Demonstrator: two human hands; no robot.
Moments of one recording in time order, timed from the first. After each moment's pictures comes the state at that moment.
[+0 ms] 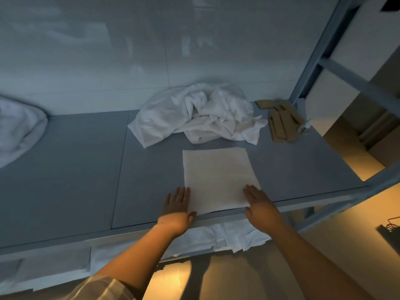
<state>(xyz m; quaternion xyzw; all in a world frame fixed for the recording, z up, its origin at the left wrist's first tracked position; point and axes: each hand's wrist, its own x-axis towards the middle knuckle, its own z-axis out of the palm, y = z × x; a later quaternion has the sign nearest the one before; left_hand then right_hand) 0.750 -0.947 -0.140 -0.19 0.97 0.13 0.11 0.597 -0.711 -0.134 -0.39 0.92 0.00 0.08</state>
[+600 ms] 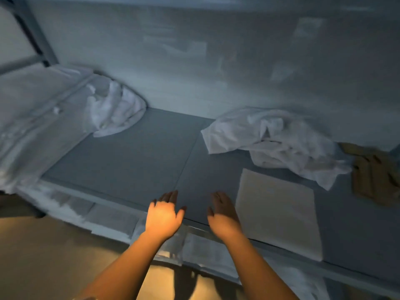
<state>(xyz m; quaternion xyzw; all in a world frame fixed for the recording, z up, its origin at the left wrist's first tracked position) 0.876 -1.005 -0.098 -0.48 0.87 0.10 -0.05 0.713 -0.913 -0.106 -0.52 0.82 -0.20 0.14</state>
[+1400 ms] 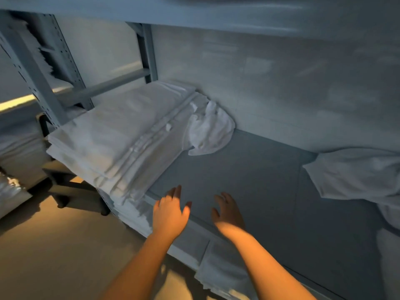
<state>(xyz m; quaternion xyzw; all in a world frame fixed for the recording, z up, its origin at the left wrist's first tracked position) 1.142 -1.248 -0.072 -0.59 0.79 0.13 -0.15 0.967 -1.198 -0.084 -0.60 0.77 -0.18 0.16</state>
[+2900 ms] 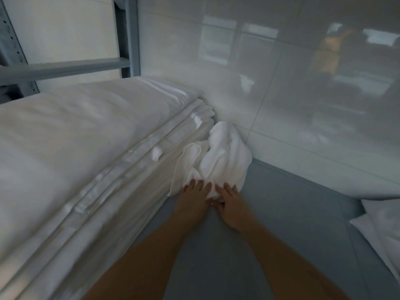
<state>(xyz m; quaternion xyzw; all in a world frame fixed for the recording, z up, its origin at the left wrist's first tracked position) 0.995 -1.568 -0.204 -0.42 0.90 0.10 -0.08 0.854 -1.498 -0.201 -0.62 0.77 -0.15 0.05</state>
